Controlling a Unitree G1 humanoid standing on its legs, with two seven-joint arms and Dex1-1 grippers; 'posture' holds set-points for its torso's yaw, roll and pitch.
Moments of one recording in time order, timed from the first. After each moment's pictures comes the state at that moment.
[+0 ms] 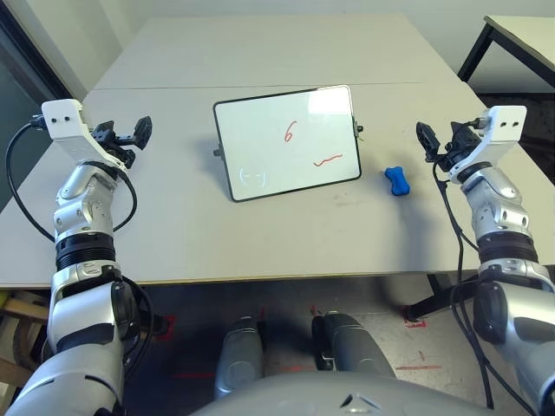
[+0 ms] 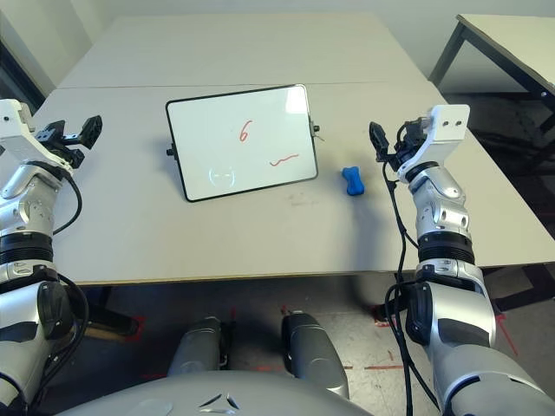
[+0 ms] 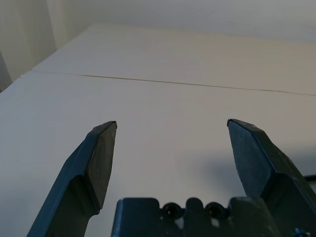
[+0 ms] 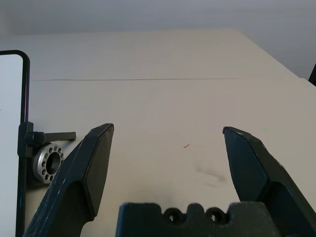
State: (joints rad) left arm -0.64 0.59 0.40 0.69 -0.35 0.10 -0.44; right arm -0.64 -0.41 -0.33 0.73 0.30 -0.02 0.46
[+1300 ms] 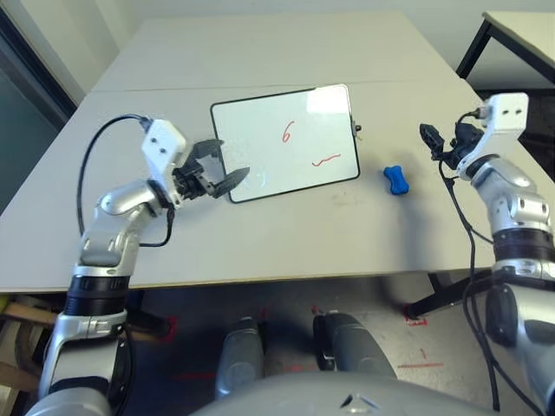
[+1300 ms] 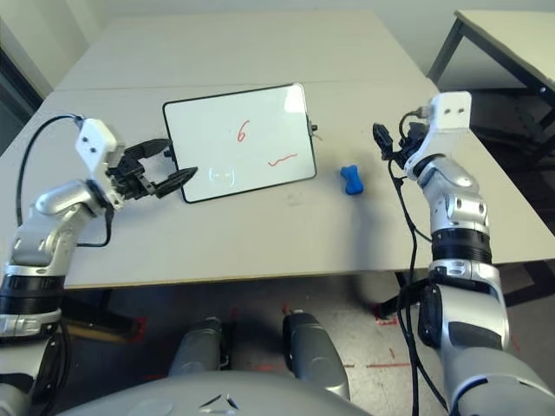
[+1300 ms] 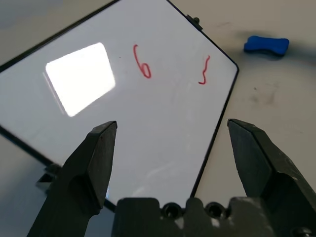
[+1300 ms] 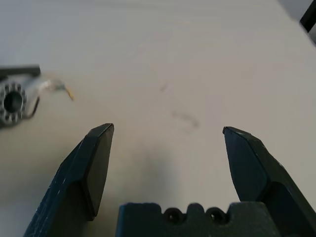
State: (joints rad) left arm -0.33 0.58 0.02 -0.03 -0.34 0.26 -0.82; right arm -0.64 -0.54 -0.18 0.44 0.23 0.58 0.38
